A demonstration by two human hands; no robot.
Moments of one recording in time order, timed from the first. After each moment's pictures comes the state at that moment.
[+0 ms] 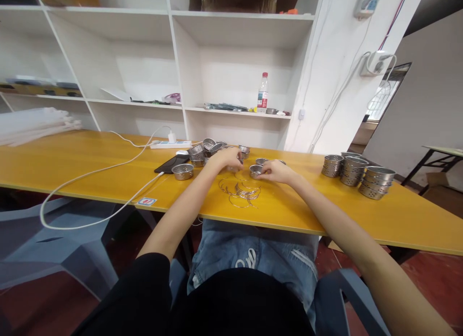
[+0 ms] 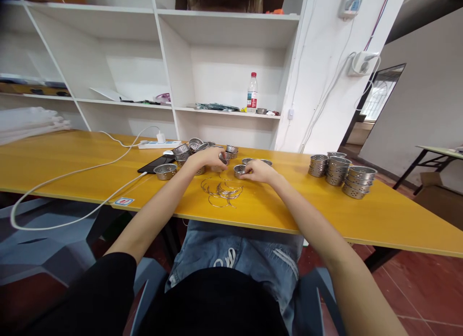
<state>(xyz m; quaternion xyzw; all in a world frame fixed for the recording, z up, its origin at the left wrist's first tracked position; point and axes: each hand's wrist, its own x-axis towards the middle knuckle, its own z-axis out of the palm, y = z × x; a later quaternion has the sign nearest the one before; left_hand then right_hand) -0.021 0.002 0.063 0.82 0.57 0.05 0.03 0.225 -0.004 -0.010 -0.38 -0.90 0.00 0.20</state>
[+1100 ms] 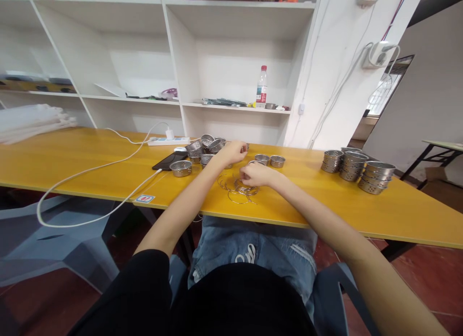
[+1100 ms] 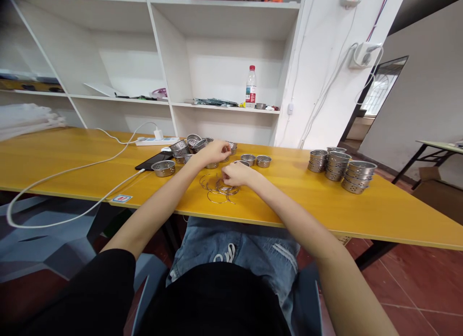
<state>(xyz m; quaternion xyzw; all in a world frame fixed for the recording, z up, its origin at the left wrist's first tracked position) -0.009 0.015 0.045 0.86 0.49 0.15 -0.05 0.145 -0.048 0.010 -0.37 -0.93 -0.05 0.03</state>
